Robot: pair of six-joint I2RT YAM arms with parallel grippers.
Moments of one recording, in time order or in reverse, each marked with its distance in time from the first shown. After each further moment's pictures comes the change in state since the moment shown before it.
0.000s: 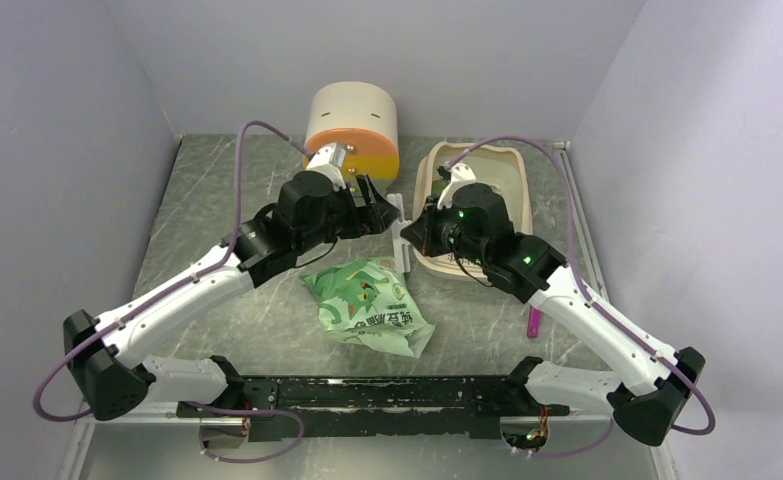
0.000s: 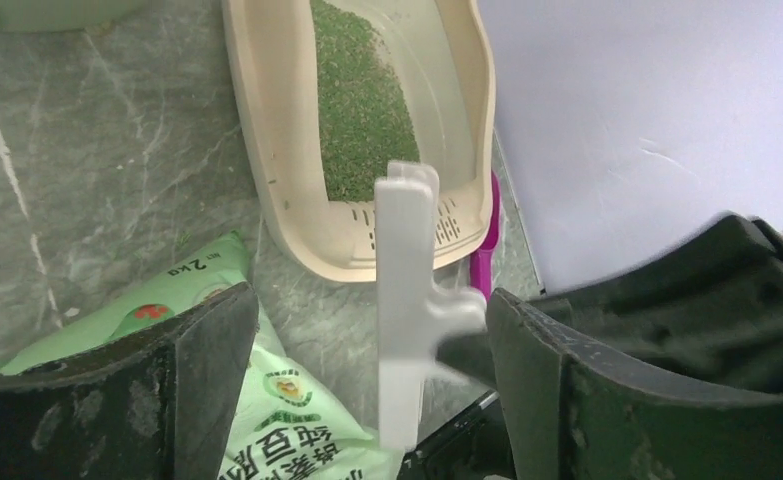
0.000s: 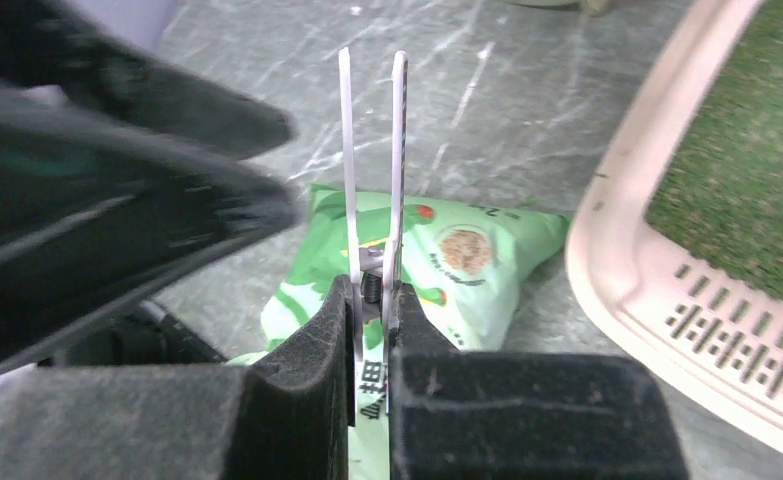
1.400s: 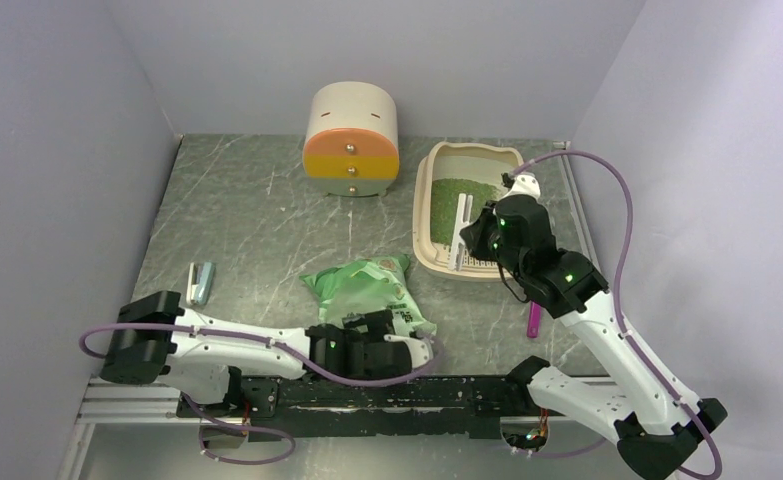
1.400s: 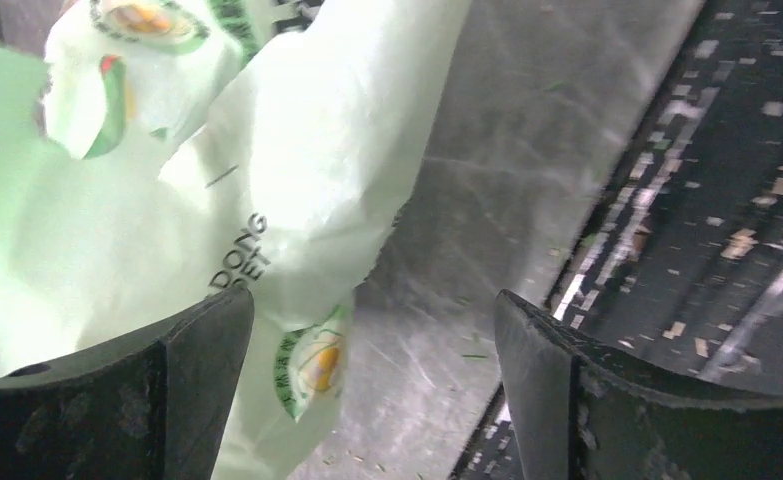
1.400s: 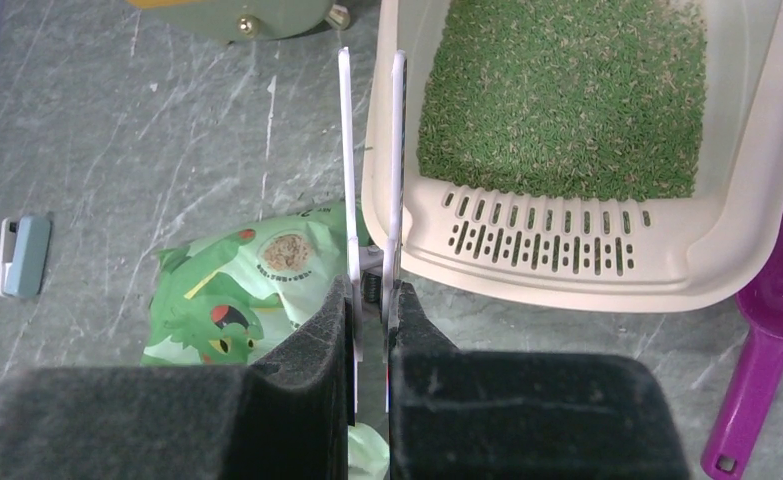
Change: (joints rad) left arm -0.730 0.169 -0.259 -0.303 -0.428 0.779; right arm -0.174 -0.178 -0.045 -0.237 0.253 0.056
